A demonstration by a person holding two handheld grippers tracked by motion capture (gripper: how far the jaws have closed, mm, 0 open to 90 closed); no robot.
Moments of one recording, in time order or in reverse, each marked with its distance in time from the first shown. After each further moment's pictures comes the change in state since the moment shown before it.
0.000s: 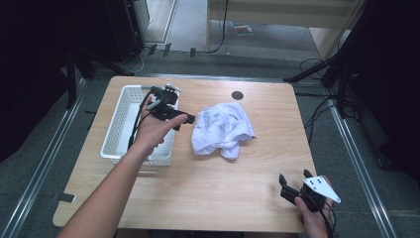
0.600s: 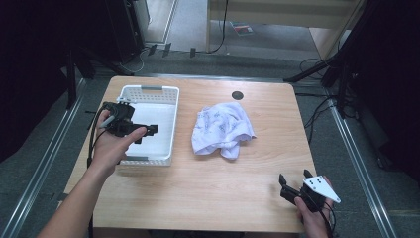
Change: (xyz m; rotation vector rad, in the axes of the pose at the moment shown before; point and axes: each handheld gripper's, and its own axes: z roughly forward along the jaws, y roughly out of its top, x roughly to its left) left arm 0.061 -0.071 -0.055 -0.079 0.055 -0.089; right arm 0.000 0.000 0.000 0.000 -0.003 -0.005
